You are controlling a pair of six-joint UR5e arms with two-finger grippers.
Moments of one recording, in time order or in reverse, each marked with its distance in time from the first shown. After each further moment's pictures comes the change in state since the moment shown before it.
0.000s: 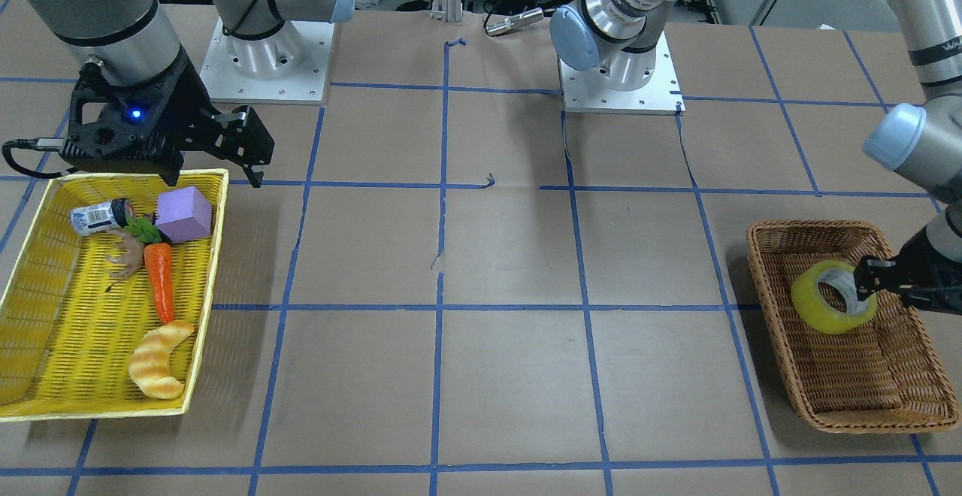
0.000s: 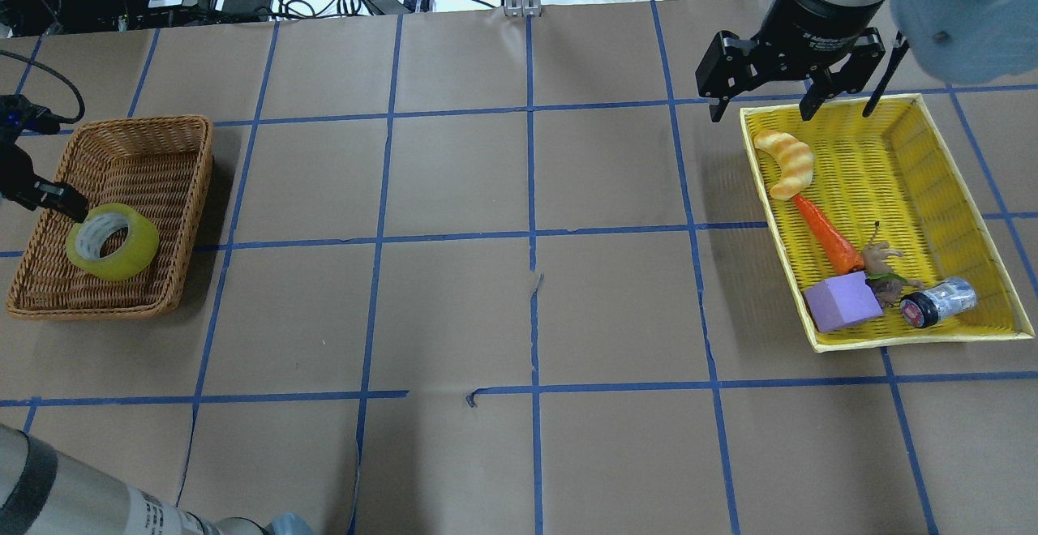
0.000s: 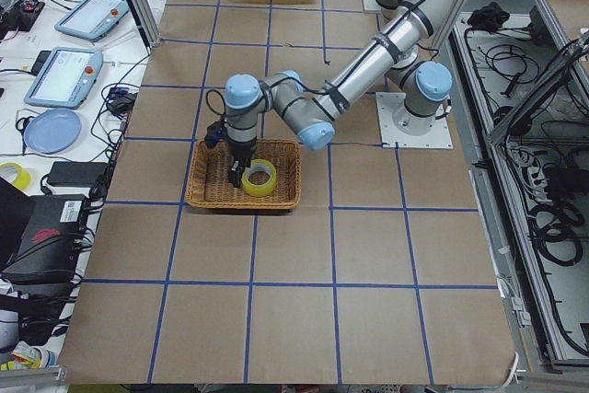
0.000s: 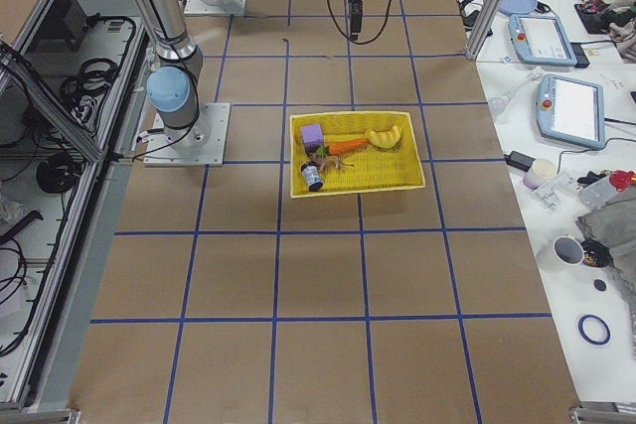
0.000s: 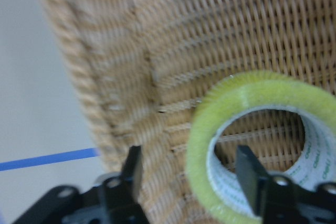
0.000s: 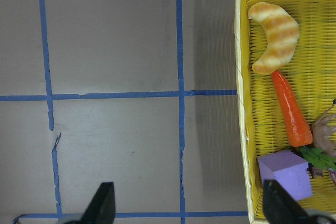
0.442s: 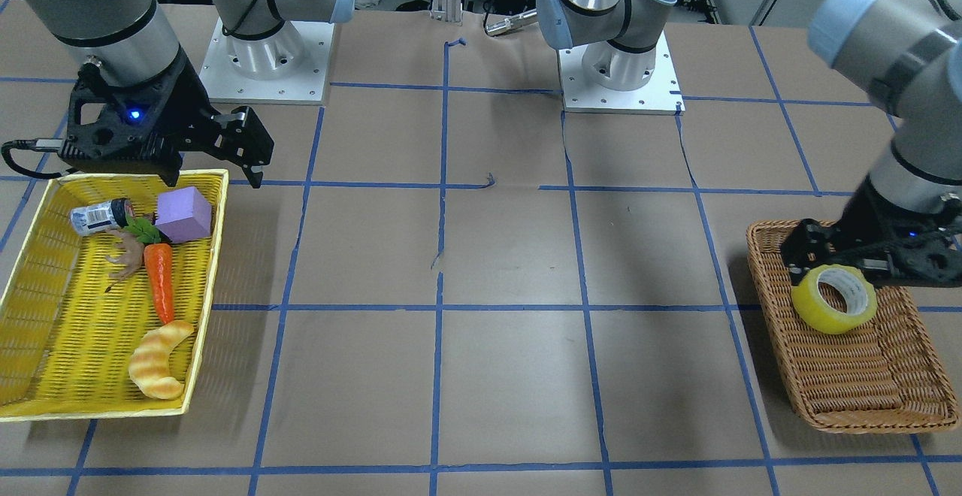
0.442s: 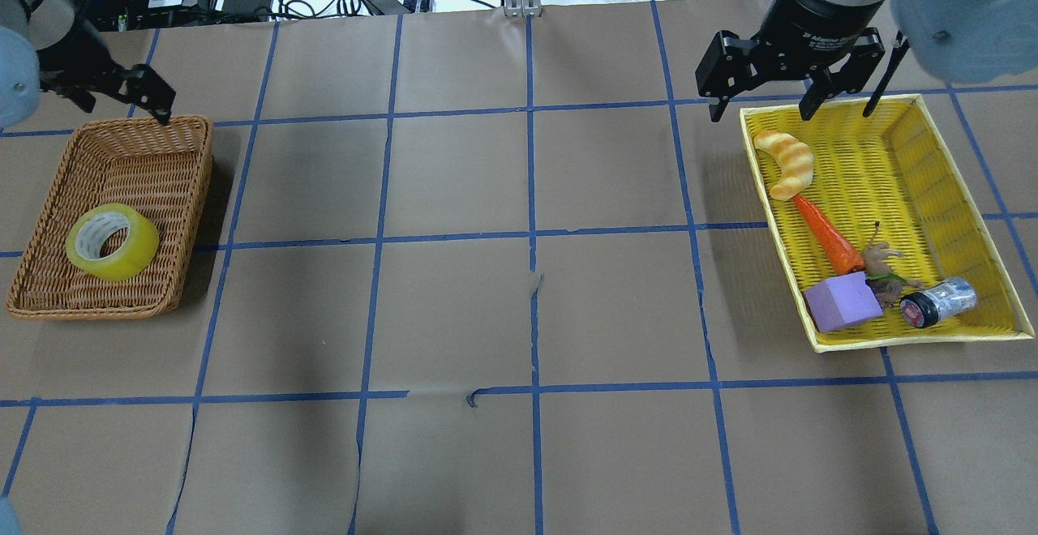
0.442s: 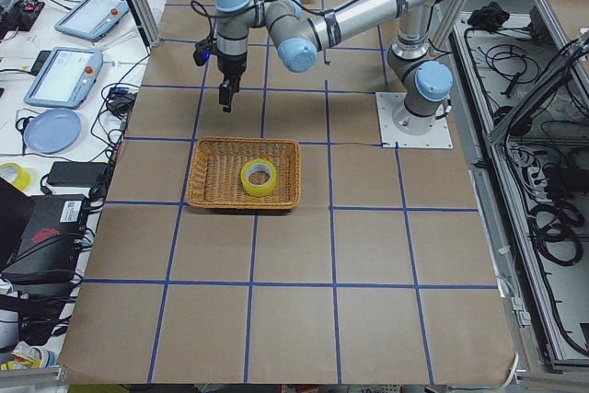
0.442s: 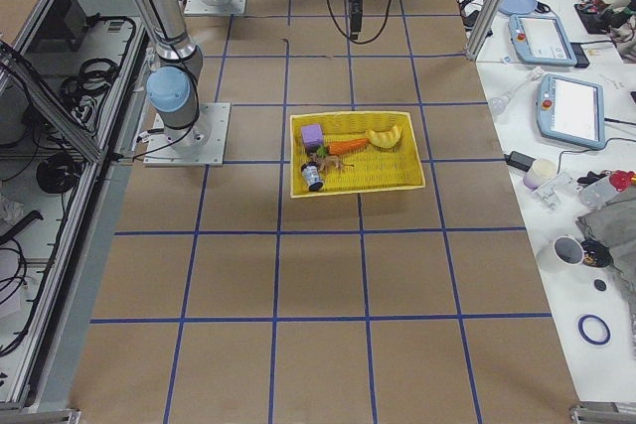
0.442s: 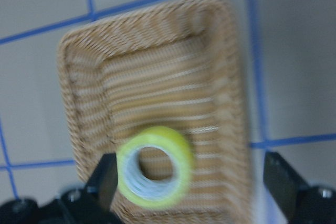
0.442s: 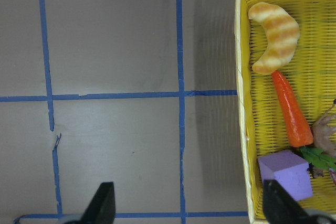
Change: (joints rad) left arm -0.298 0.152 0.066 -0.302 -0.023 -0.476; right arm -0.004 0.000 -0.001 0.001 0.002 0.000
